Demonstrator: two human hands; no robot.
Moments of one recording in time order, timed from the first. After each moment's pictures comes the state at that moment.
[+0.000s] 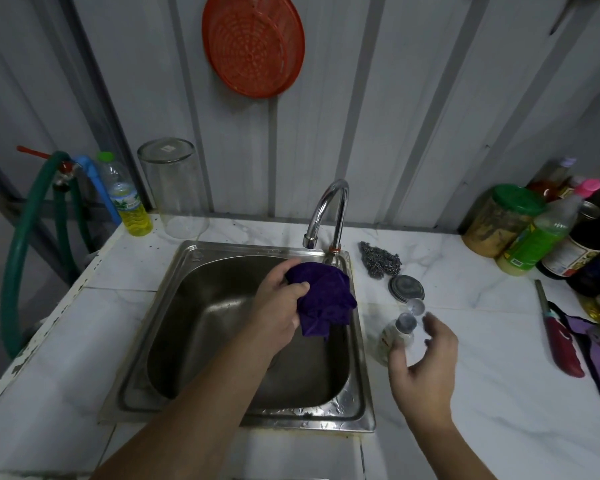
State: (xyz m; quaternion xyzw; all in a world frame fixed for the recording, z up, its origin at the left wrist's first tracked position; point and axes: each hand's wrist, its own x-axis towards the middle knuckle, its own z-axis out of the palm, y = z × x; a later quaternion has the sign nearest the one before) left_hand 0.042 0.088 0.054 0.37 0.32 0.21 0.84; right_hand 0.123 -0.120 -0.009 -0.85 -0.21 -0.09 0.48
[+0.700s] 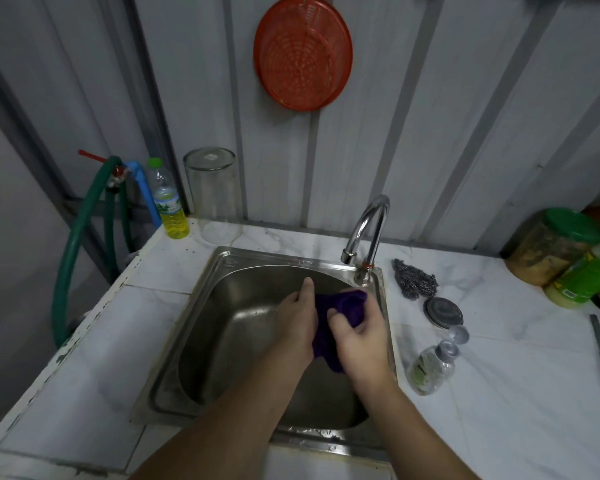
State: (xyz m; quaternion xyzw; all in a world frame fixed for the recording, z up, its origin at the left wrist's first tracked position) left_hand 0.043 0.104 0.034 0.42 0.52 0.23 0.71; right_hand 0.081 0.013 0.031 -0.65 -0.21 0.22 0.70
